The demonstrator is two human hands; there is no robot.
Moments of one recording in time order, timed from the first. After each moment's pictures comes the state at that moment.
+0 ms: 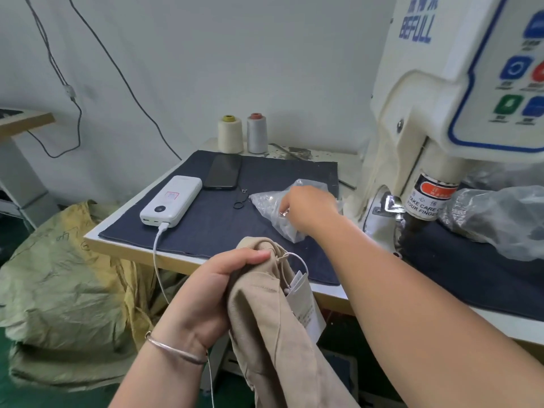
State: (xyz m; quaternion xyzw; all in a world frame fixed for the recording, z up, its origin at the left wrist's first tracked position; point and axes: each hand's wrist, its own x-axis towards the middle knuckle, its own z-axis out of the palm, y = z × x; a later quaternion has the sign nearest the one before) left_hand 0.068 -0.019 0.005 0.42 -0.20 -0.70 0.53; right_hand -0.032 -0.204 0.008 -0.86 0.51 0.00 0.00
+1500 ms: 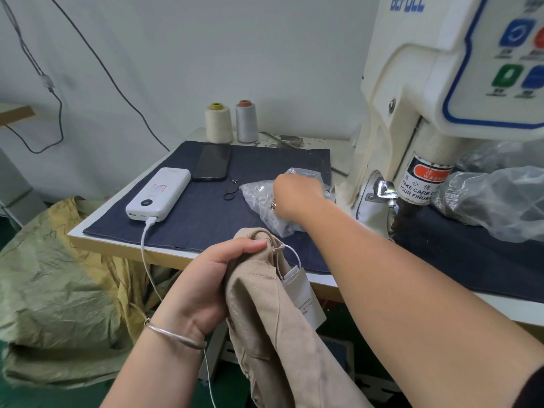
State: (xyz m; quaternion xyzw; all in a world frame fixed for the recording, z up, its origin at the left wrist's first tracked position) left_hand 0.066 -0.033 -0.002 0.43 -0.21 -0.71 0.52; right_hand -0.023 -0.216 -0.005 -0.86 0.51 -0.02 -0.05
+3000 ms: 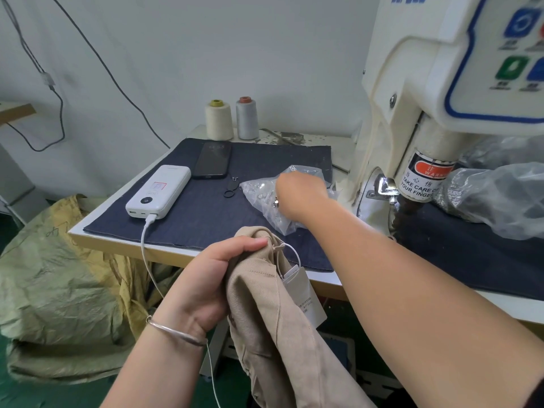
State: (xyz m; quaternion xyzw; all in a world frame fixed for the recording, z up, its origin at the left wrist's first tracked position) left_hand 0.064 -0.035 -0.005 0.44 -0.21 -0.70 0.52; right_hand -0.030 -0.212 -0.006 -0.86 0.50 -0.03 -0.05
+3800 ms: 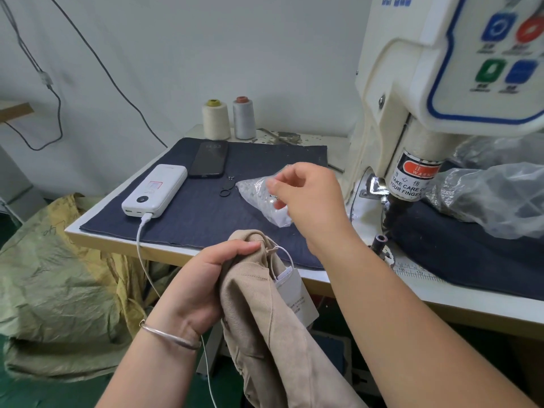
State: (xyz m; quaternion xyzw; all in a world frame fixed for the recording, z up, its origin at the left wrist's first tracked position) left_hand 0.064 -0.031 -0.012 0.45 -0.19 -0.70 0.52; right_hand -0.060 -0.122 0.034 -0.63 0.47 -0.44 0.43
